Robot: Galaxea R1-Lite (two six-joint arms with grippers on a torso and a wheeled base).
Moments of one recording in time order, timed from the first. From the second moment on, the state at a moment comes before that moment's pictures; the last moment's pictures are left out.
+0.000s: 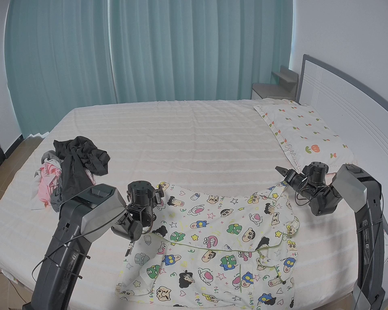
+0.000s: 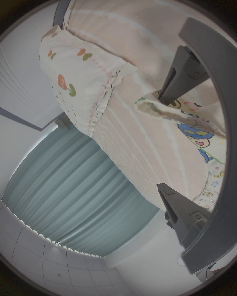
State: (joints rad) left arm -0.28 2.78 -1.46 -1.06 0.44 -0.22; right arm -0.03 2.67 -1.41 -1.04 0.21 0.64
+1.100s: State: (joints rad) left arm -0.41 2.25 -0.46 -1.12 0.23 -0.69; right arm -0.16 2.31 -0.60 -1.42 0.36 0.79
